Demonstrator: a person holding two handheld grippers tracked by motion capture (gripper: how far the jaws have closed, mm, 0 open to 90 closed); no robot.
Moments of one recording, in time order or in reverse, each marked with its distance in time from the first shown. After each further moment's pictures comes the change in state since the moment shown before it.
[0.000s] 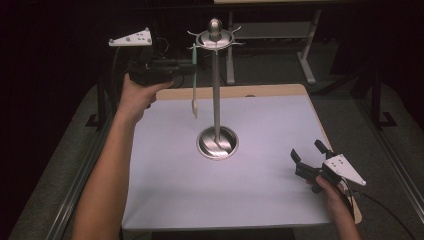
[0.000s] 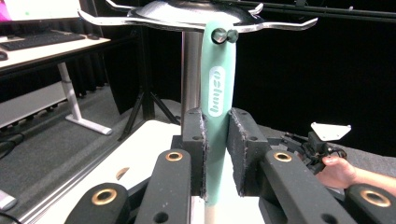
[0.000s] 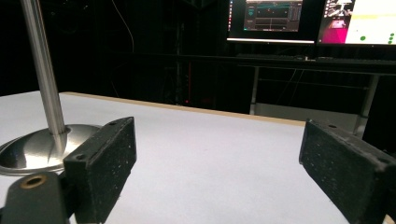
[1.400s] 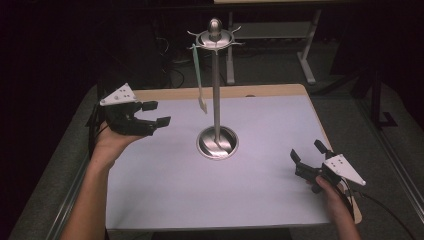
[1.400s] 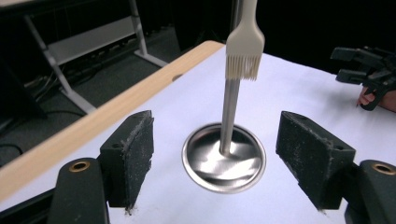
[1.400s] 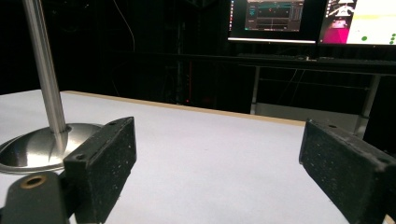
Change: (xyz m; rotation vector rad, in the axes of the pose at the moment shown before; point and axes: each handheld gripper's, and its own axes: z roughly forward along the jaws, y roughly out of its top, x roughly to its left) left arm -0.033 -0.108 -0.055 0.213 0.306 -0.046; right arm 0.000 0.000 0.000 0.002 0.004 -0.004
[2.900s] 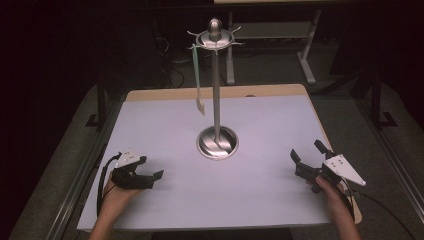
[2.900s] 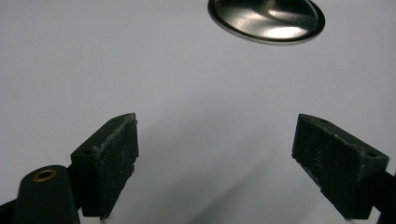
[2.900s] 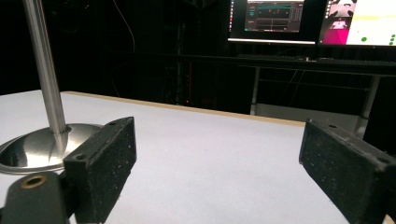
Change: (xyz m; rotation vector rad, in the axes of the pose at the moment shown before) left arm -0.023 -0.170 0.017 0.178 0.160 -0.147; right arm 0.000 0.000 0.000 -0.003 -0.001 -0.002
